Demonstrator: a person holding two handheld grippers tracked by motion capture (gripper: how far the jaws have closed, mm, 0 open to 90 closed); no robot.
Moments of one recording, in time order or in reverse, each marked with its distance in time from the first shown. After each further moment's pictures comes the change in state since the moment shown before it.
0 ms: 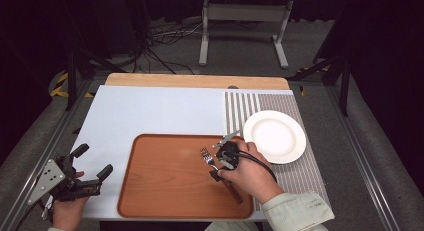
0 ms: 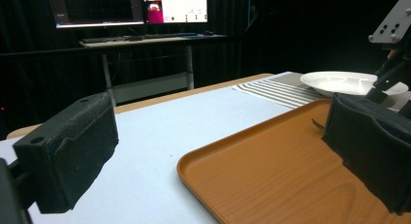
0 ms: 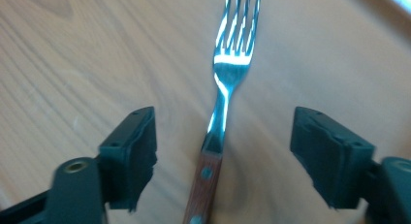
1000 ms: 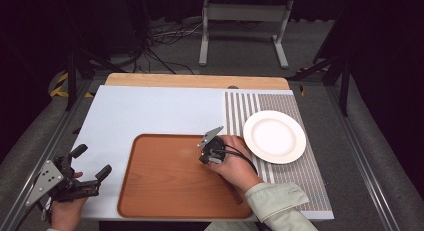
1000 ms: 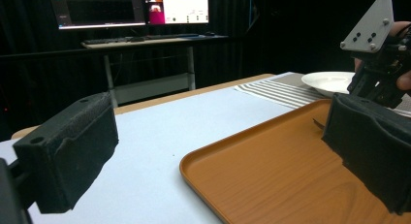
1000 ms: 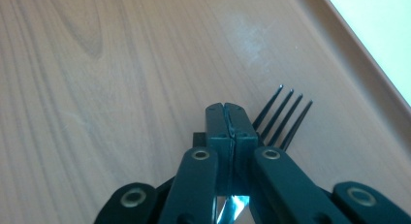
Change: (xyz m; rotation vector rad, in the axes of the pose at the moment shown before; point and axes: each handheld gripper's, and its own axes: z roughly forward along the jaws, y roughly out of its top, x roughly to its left) left arm 0.001 0.000 -0.002 -0.002 0.005 0.003; right arm -0.004 0.031 0.037 -0.114 0.114 -0.294
